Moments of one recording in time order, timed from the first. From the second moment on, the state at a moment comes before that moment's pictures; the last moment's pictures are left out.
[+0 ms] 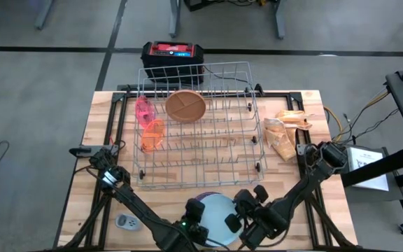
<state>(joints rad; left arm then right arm) -0.72 2.33 2.06 -1.18 -0.75 -0.22 0.77 1.94 1.57 -1.07 0.64 1.55</state>
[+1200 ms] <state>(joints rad) -0.78 2.32 2.16 -1.57 -0.85 -0.46 0.89 1.88 1.63 -1.18 0.79 1.64</state>
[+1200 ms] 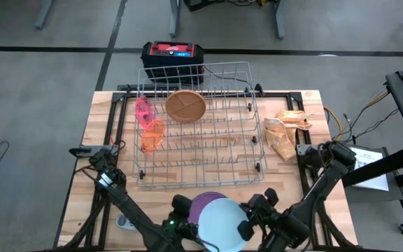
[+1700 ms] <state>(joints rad) -0.92 1.98 1.99 -1.57 -0.95 -0.40 0.83 1.82 1.90 -1.57 1.04 1.44</state>
